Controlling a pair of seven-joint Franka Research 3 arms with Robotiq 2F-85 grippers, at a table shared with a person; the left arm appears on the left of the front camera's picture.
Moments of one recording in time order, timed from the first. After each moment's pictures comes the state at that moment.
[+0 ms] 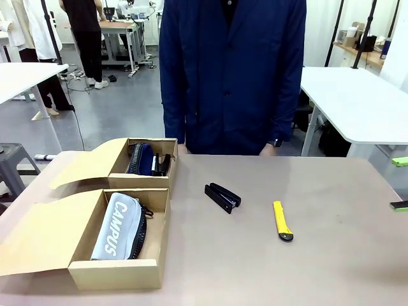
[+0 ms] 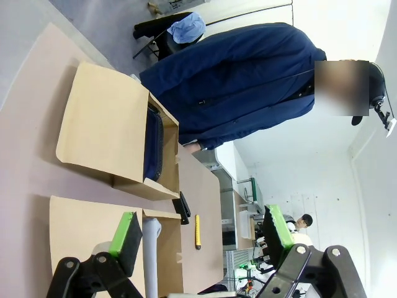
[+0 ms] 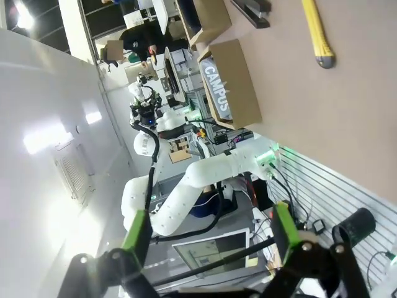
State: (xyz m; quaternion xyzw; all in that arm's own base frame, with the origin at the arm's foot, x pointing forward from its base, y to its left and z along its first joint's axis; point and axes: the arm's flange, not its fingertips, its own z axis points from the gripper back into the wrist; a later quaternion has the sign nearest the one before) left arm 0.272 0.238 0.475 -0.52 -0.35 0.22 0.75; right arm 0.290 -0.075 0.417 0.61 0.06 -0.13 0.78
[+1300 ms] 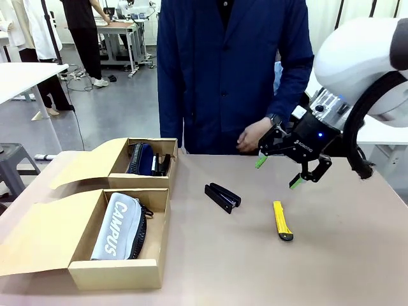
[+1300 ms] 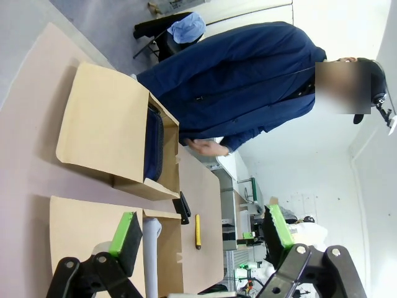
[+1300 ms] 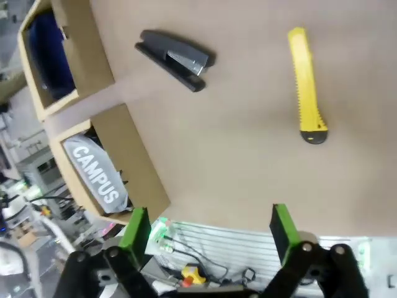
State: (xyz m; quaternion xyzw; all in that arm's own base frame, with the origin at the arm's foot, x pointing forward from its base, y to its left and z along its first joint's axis) left arm 0.273 0.238 0.475 -0.52 -0.35 0.22 0.75; right arm 0.388 0.195 0.464 0.24 0.02 -0.14 0.96
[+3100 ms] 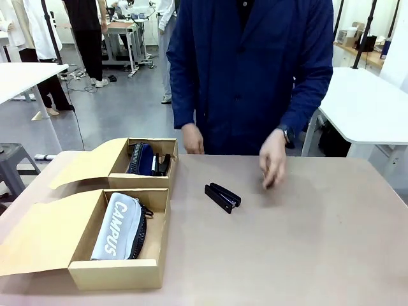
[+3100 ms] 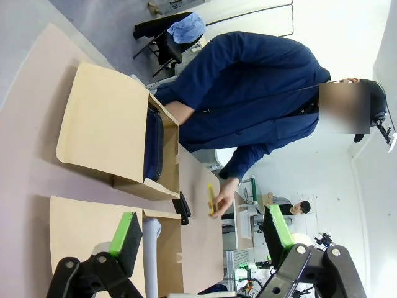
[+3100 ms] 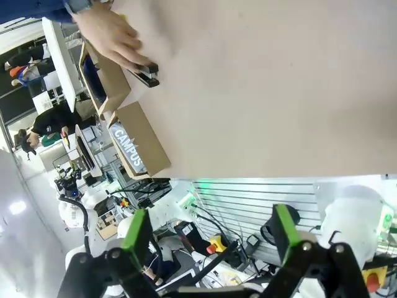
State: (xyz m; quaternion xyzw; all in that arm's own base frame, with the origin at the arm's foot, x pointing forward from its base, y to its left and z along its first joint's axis) left arm 0.272 0.238 0.475 -0.52 -0.35 0.22 0.75; right arm 0.250 -0.140 0.471 0.40 0.00 -0.23 0.89
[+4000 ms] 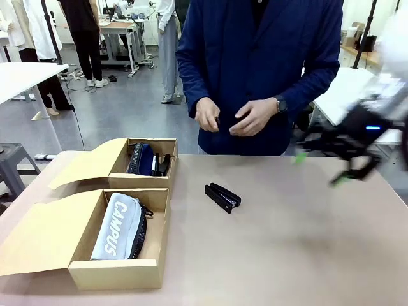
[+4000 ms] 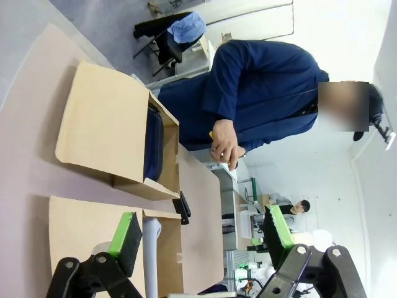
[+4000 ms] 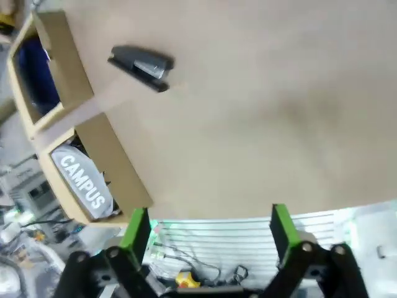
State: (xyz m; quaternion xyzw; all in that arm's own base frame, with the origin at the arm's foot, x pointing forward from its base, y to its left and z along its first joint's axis) left arm 0.273 0.238 0.475 -0.52 -0.35 0.22 0.75; right arm 0.362 0.194 0.494 0.17 0.00 -0.18 0.97
